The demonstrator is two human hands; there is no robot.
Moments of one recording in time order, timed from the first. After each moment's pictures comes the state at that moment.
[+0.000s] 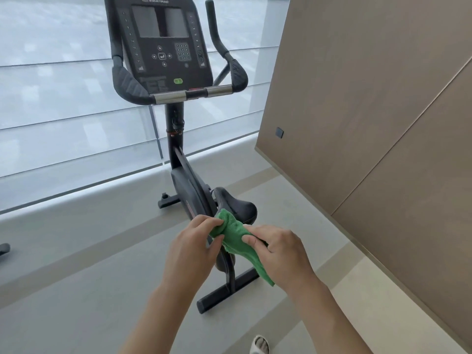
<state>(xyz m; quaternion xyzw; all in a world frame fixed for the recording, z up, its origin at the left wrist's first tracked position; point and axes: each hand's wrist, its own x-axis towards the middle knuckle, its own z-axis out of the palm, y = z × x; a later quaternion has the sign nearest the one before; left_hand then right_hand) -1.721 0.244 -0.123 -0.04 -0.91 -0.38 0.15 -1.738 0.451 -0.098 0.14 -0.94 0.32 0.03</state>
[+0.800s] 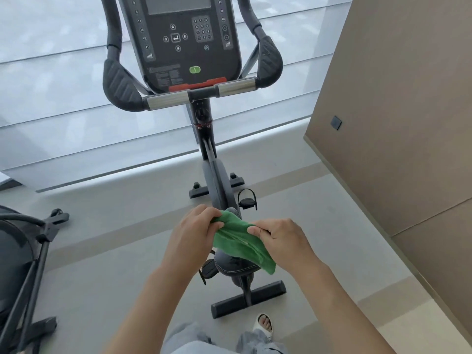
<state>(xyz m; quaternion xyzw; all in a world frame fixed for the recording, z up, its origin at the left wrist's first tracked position) -1.955 0.275 -0.152 0.08 -0.95 -0.28 0.09 -2.030 0.494 -0.182 0.23 -0.90 0.34 -0.12</state>
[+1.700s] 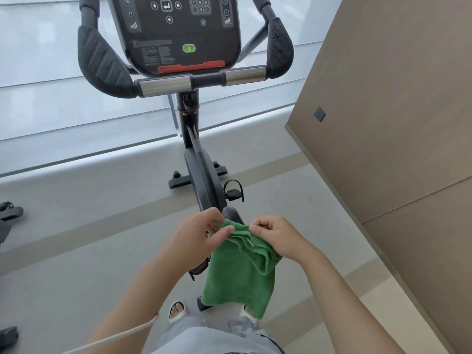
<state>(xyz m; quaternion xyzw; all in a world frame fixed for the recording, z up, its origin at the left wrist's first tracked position) -1.989 0.206 -0.175 0.01 -0.91 -0.40 -0.05 -2.064 0.443 -0.206 0.06 -0.79 0.50 -0.35</state>
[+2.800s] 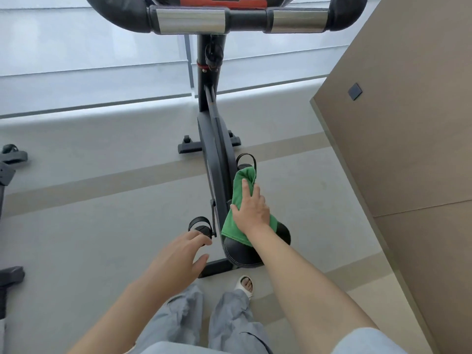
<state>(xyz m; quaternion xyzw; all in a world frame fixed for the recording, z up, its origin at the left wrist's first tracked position) -1.925 0.168 -0.309 0.05 -0.93 -0.31 -0.20 -2.102 0.332 -0.388 0.11 -0.97 0.07 -0.22</state>
